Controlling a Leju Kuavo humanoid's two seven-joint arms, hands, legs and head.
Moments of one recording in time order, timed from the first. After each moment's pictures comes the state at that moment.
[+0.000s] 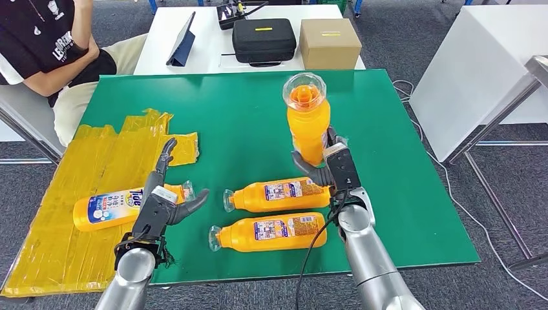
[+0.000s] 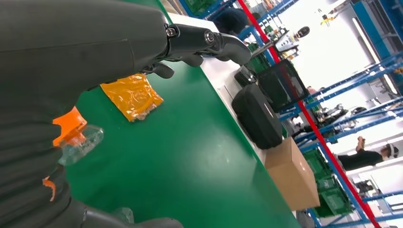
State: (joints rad) left arm -0.24 -0.16 -0.26 -1.32 -0.42 0.24 -0.32; right arm -0.34 0.10 0.16 -1.25 0.19 -0.11 -0.36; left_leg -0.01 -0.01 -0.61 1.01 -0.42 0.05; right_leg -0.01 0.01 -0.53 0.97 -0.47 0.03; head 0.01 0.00
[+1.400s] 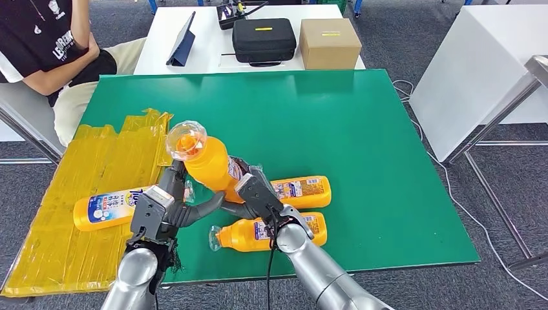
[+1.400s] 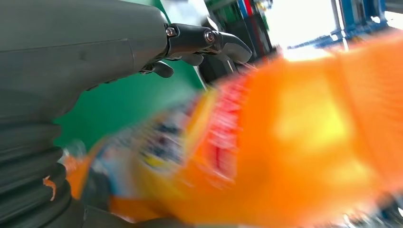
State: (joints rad) left arm -0.22 -0.19 -0.33 -1.43 -0.21 0.06 -0.31; right arm -0.42 0.24 0.50 -0.99 0.21 -0.11 -0.36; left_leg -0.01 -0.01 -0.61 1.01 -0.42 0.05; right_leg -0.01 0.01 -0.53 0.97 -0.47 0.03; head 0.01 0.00
